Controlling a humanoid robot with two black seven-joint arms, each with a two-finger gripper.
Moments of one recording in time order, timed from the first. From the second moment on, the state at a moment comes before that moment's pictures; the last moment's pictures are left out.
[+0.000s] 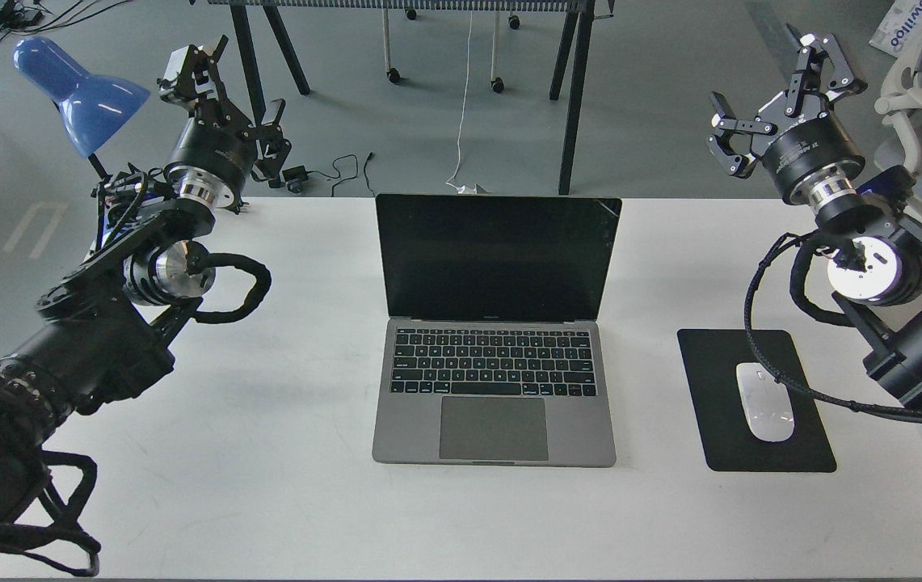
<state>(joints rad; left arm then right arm) -0.88 0.21 -0.70 -0.58 0.09 -0.21 -0.49 0.80 -0.40 0.79 0.76 -0.04 0.31 0.33</state>
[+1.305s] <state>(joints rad) -0.88 0.21 -0.70 -0.58 0.09 -0.21 -0.49 1.32 -0.04 -0.19 0.16 -0.35 0.24 0.31</state>
